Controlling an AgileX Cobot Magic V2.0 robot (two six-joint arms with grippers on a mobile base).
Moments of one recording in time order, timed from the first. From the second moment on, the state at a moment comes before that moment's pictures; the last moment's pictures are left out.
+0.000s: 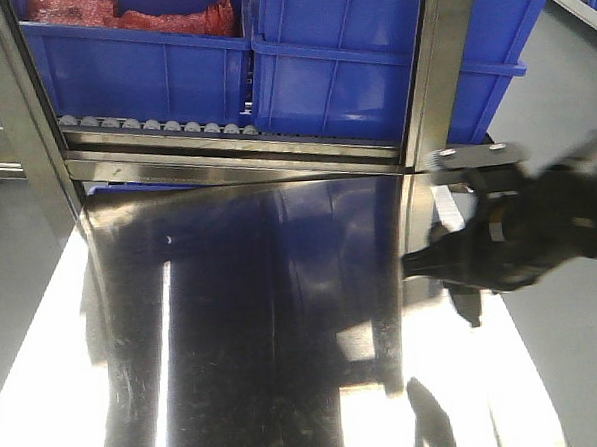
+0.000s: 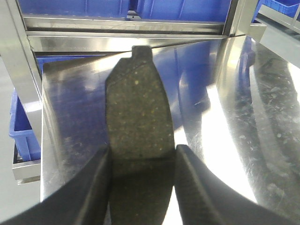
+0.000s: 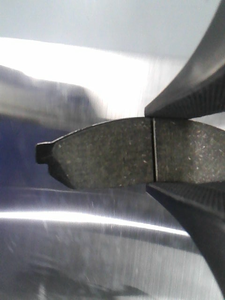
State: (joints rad) left arm -0.26 0.36 -0.36 -0.08 0.46 0.04; right arm 0.37 1.41 -1.03 -0.20 0.76 0.38
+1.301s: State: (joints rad) left arm -0.26 0.36 -0.36 -0.08 0.47 0.04; right arm 0.30 0.30 -0.40 -0.27 0.47 0.28
